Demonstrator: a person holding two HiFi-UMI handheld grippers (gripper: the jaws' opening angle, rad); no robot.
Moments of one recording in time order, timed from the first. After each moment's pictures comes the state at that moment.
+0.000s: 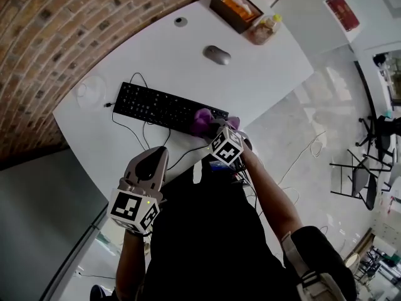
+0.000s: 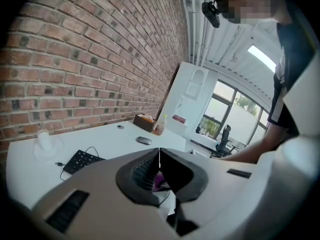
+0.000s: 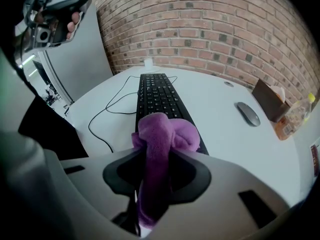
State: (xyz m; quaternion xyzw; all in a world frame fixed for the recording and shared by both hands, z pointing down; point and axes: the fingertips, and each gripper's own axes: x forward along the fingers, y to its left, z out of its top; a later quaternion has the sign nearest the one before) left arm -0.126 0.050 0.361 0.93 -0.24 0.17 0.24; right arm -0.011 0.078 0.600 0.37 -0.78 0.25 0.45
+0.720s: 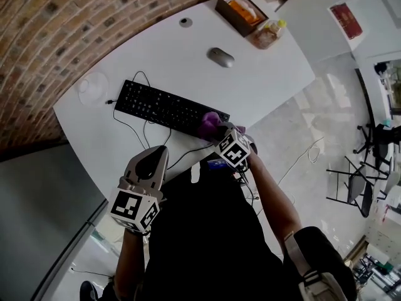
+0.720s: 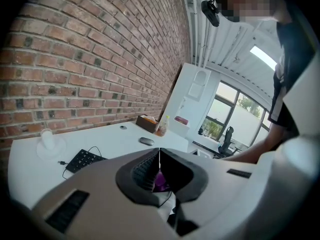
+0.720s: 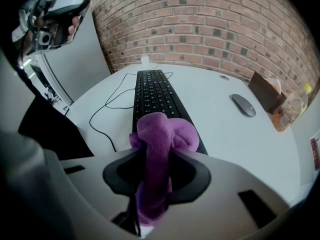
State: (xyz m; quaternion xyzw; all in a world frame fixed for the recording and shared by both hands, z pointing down) left arm -0.127 0.048 0.359 0.92 -0.25 0.16 0.24; right arm 0.013 0.091 0.599 0.37 -0.76 0.27 0.45
